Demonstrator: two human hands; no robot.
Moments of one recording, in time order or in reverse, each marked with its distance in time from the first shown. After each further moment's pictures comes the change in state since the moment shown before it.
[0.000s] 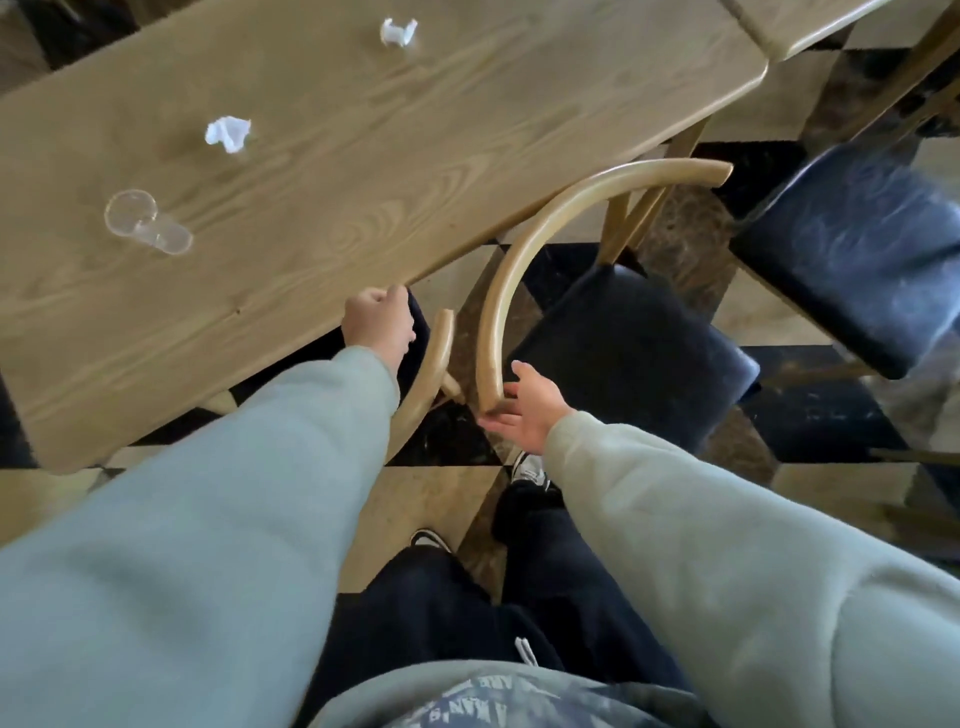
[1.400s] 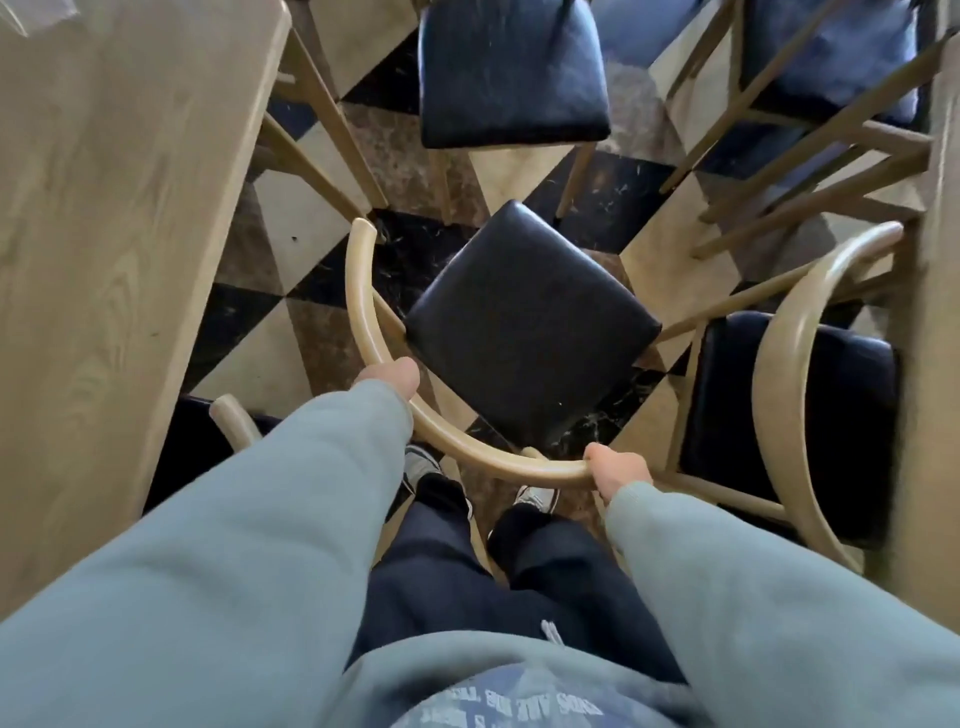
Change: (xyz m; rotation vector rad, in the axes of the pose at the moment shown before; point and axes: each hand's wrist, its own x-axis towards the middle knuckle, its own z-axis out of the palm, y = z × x) left_hand -0.120 -0.057 0.163 0.804 -0.553 -0.135; right_hand -0.066 0.216 -0.223 0.179 0.768 0.133
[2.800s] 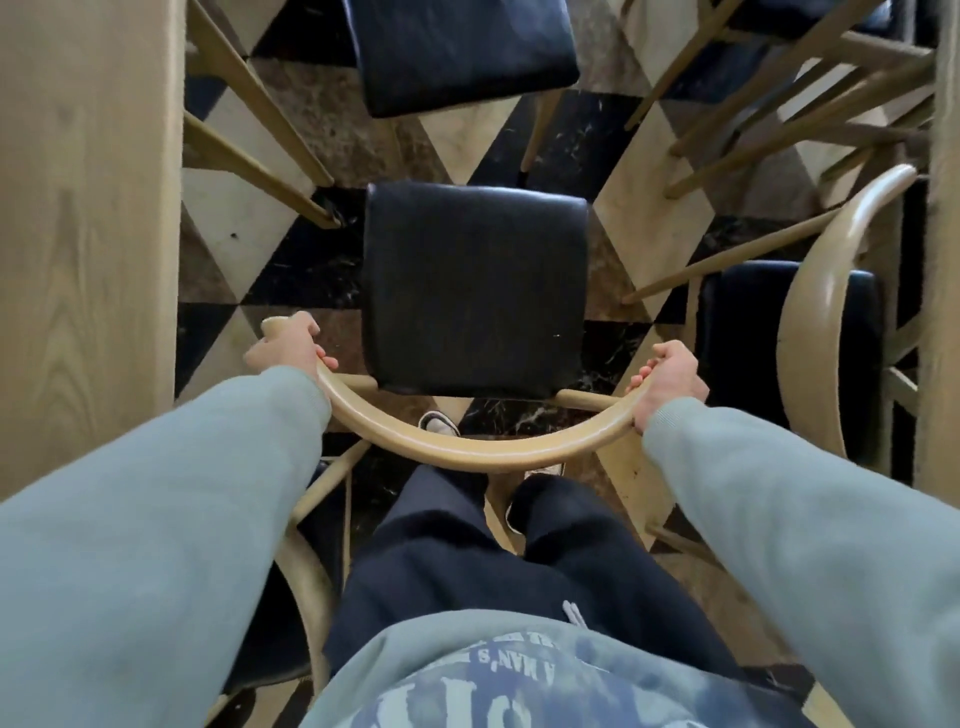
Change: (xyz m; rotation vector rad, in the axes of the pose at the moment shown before) left_hand 0.092 0.092 -0.080 -0.342 0.214 0.110; right_hand 0.007 -0.111 -0.003 1.094 0.313 0.132
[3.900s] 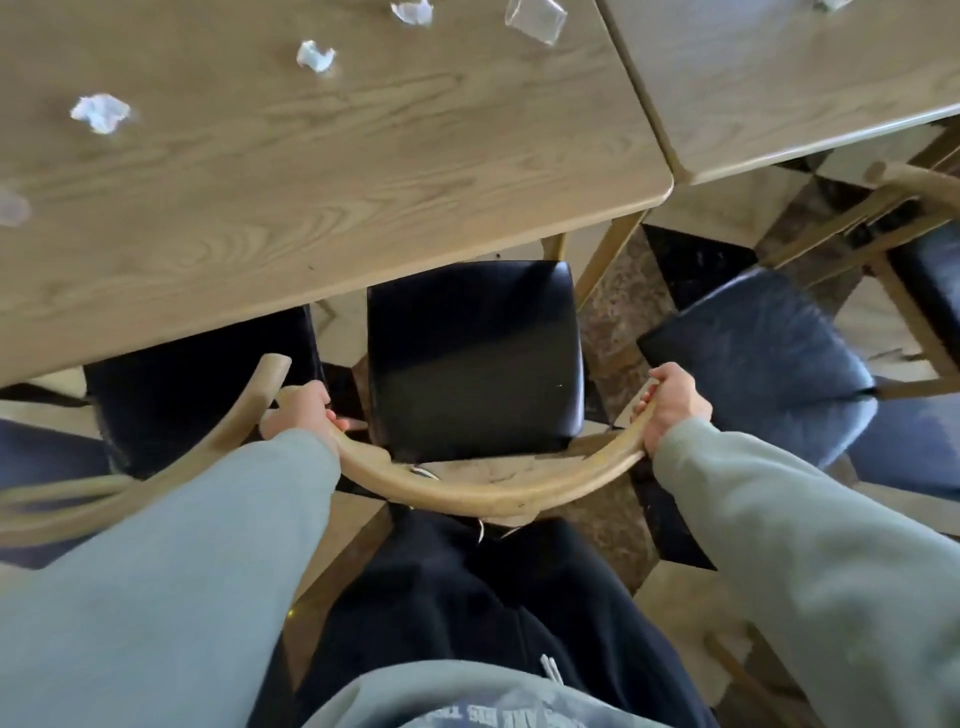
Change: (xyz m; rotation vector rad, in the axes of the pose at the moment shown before) left_hand -0.041 -0.081 -0.018 -1.039 0.523 -0.505; right_hand -0.138 -0.101 0.359 -0.937 -0.804 -0.490
